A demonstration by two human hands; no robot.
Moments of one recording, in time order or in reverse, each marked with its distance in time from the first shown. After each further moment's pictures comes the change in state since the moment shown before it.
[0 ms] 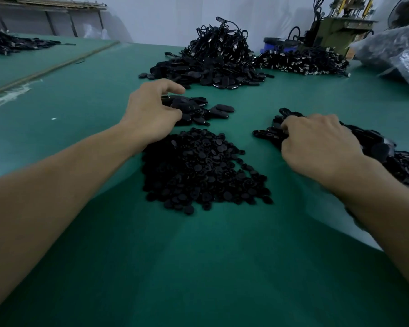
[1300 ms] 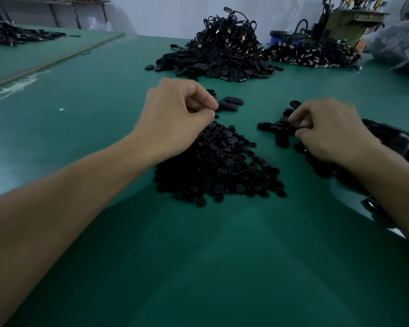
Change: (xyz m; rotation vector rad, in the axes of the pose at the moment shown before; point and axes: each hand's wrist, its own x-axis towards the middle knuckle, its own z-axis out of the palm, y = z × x) left_hand -0.048 0.027 0.001 0.000 -0.051 0.208; right_hand 0.026 0.016 0.016 0.304 0.127 -0.050
